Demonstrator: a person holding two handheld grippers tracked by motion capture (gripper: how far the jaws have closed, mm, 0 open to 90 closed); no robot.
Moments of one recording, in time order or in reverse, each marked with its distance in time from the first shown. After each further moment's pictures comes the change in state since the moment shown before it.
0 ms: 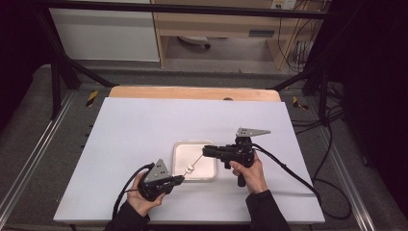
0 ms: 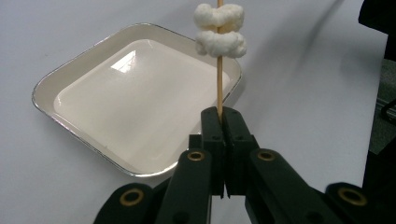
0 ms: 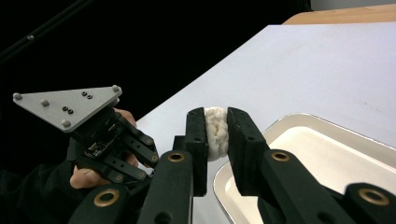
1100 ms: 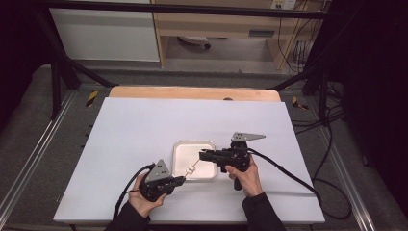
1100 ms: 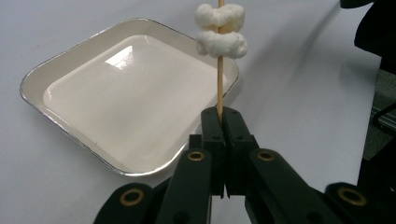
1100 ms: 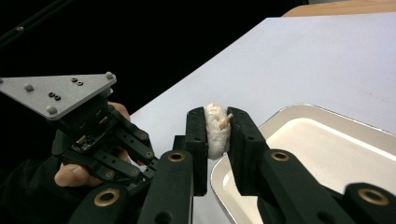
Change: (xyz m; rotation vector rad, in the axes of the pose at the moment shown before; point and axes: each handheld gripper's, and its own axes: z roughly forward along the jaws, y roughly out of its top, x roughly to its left) left arm -0.001 -0.001 0.004 -0.004 -0.013 -0.050; right arm 0.001 -0.013 0.011 0.011 -0.016 -0.013
